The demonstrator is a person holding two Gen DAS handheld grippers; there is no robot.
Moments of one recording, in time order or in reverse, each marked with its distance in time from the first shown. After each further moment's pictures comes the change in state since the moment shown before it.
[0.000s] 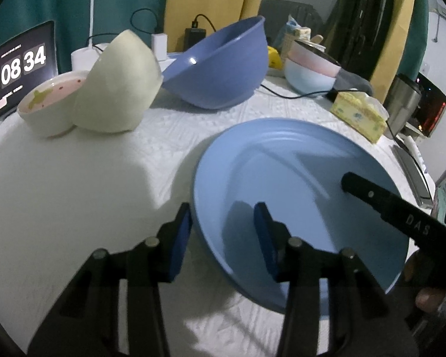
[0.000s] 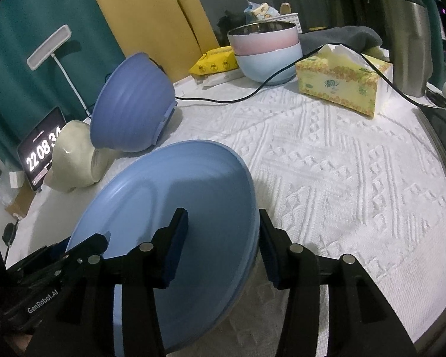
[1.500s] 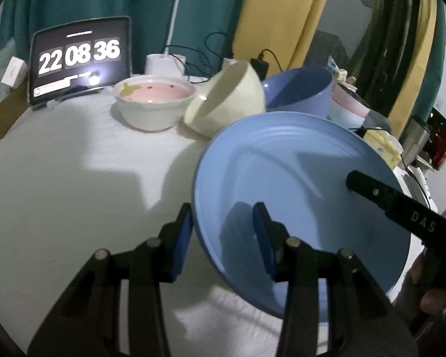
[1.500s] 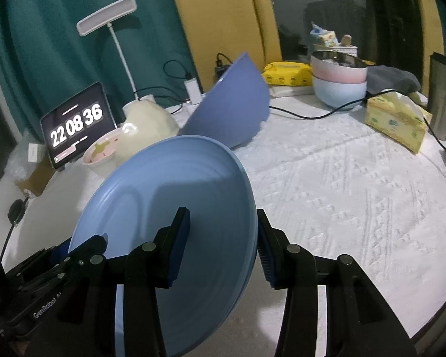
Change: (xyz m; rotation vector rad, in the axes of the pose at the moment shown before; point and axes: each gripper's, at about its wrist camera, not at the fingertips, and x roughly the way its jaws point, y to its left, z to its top) left arm -0.069 0.103 -0.024 -0.120 -0.114 0.068; right arm -0.007 0.132 -0.012 -0.158 -0.014 0.023
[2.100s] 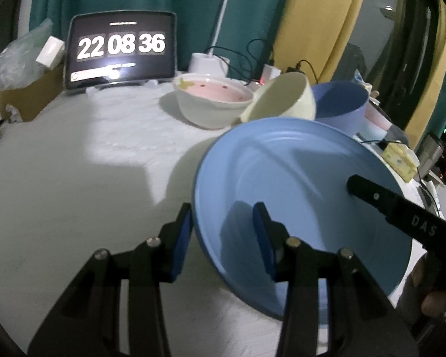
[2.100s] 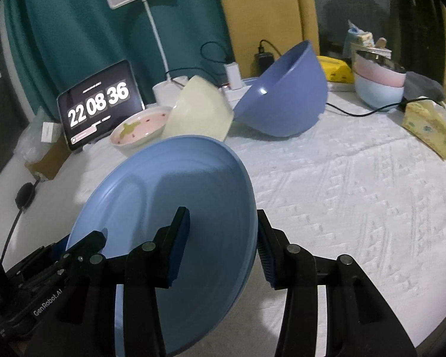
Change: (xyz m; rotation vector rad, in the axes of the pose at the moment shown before) left arm -0.018 0.060 -0.008 -0.069 -0.009 0.068; right arm 0.023 0.064 -0.005 -0.060 0.054 0.048
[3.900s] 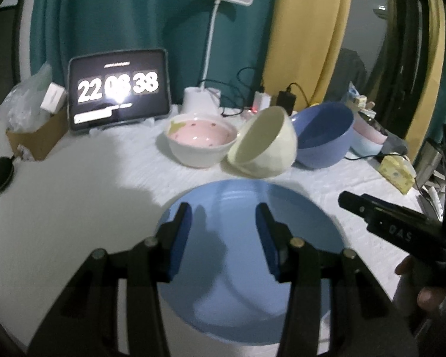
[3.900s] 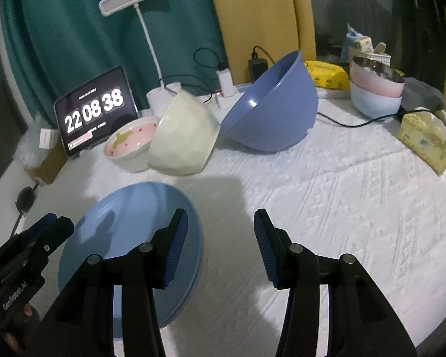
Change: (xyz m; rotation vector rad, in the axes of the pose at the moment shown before) left arm -0.030 -0.039 0.033 0.067 -0.093 0.041; right arm -0.012 -0.027 0.028 -0.001 -0.001 -0.005
